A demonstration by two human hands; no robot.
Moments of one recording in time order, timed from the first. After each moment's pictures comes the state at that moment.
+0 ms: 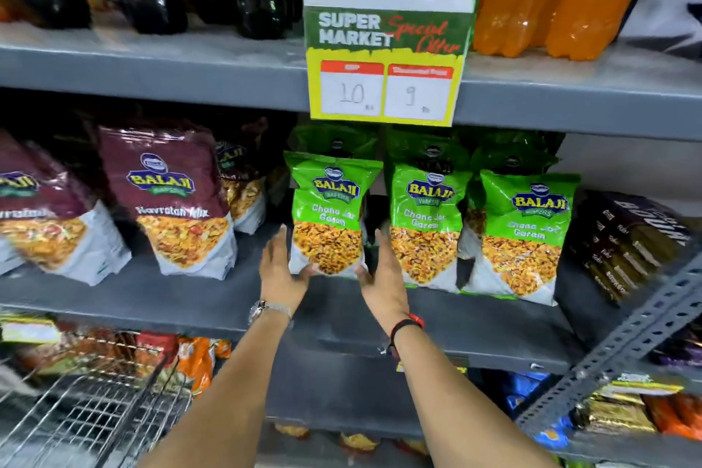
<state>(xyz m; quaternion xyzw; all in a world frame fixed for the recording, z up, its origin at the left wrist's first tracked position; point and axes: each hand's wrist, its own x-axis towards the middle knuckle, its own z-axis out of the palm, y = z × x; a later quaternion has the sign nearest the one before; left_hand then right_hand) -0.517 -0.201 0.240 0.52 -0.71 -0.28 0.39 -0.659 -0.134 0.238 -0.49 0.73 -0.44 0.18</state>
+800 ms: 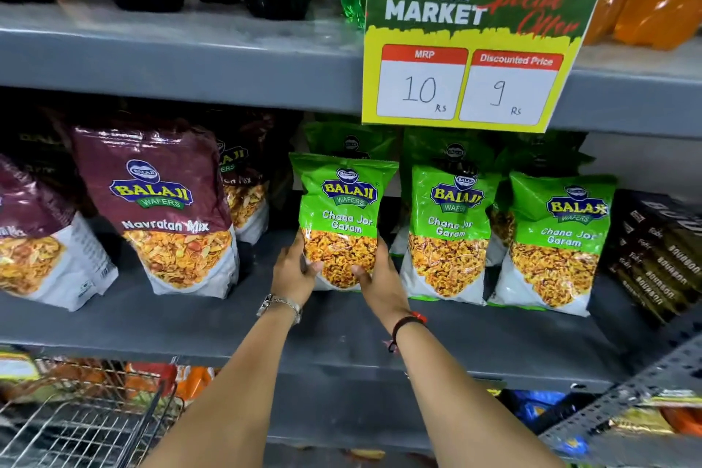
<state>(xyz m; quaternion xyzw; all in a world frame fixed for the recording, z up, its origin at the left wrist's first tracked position) -0.524 -0.258 0.219 0.49 -0.73 -0.35 0.33 -0.649 -0.182 0.223 -0.49 0.75 -0.40 0.21</state>
